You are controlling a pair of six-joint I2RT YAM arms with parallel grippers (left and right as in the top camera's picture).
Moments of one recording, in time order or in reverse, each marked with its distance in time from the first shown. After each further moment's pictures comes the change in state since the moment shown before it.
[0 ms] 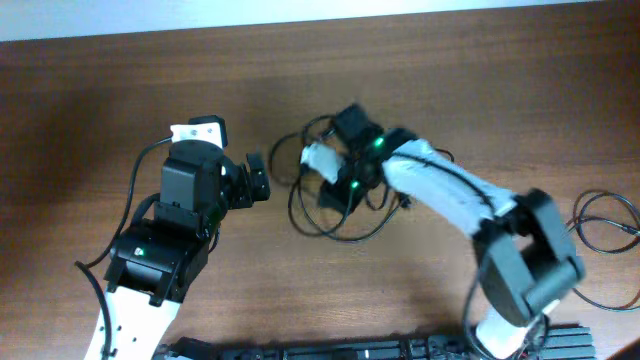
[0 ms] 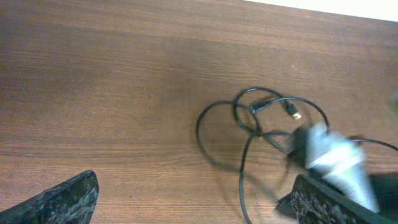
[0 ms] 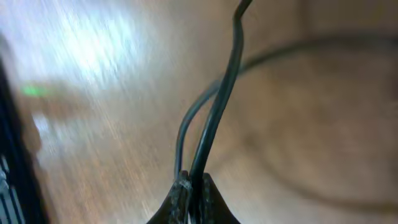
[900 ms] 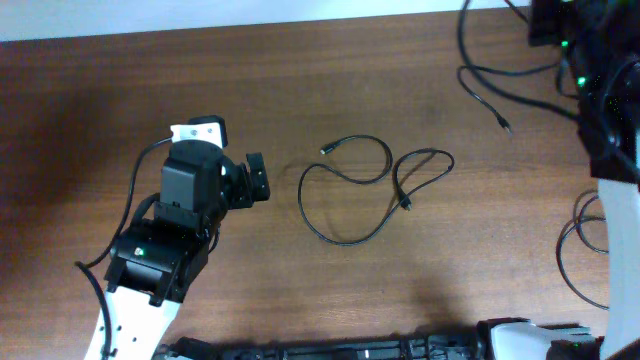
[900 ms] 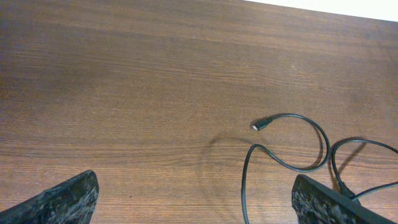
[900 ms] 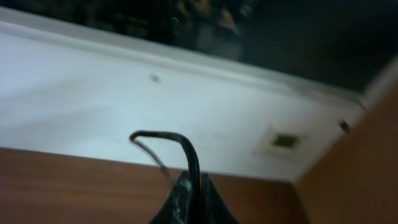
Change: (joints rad) left arm 0.000 0.000 0.000 0.000 0.000 0.000; right arm -0.519 -0.406 0.607 0.032 0.695 0.137
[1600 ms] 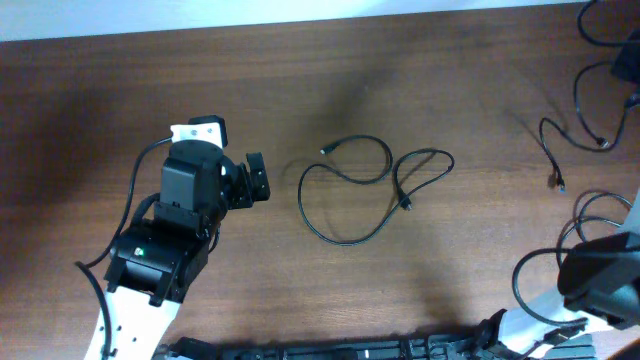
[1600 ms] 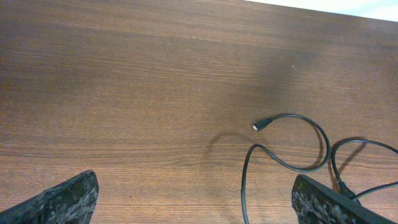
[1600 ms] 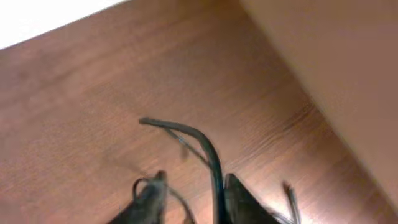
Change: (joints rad) left arm 0.000 0.000 0.000 0.000 0.000 0.000; right arm -0.477 0.373 0.000 -0.268 -0.007 0.227
